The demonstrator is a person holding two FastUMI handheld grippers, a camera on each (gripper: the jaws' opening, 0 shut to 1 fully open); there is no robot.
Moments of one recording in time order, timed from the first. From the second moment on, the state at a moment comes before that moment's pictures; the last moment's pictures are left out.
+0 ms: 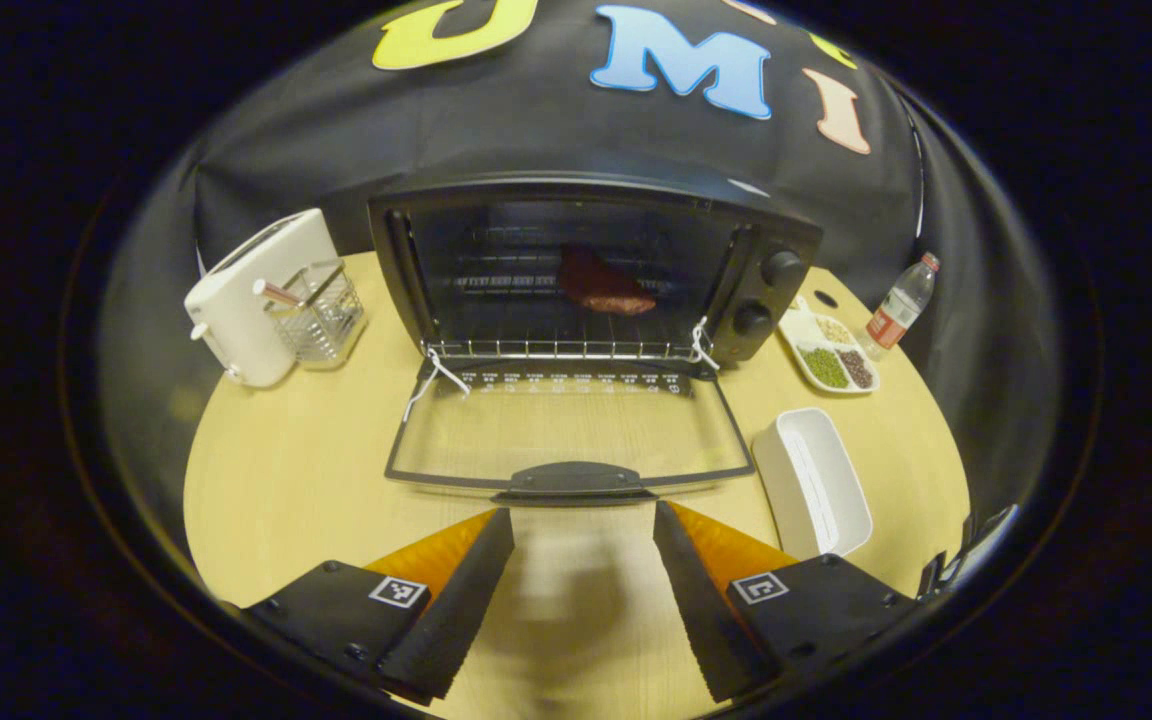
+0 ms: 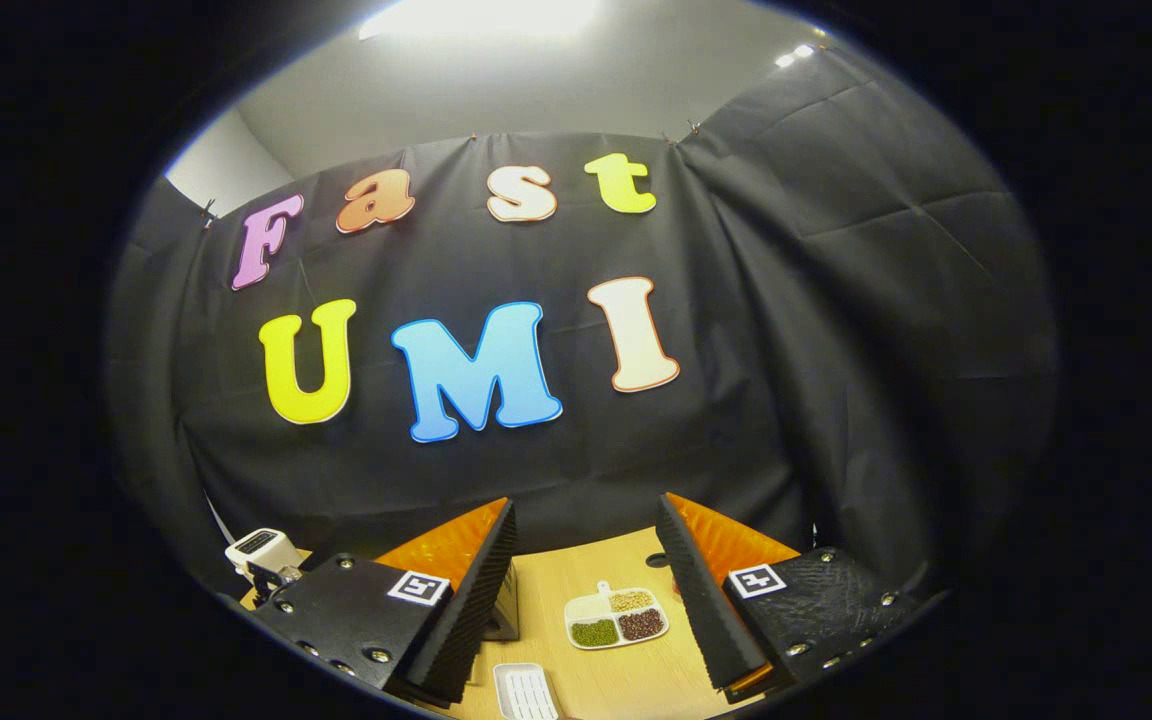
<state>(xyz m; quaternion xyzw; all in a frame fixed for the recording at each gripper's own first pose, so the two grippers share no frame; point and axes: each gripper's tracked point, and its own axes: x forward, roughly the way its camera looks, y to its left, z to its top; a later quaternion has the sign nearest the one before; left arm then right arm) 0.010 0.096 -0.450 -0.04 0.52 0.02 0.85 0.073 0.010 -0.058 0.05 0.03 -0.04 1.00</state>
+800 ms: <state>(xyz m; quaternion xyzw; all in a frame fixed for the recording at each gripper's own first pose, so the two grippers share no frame) 0.017 0.101 -0.515 -0.04 0.61 0.02 0.79 0.088 -0.009 -0.065 0.04 0.04 -0.06 1.00</state>
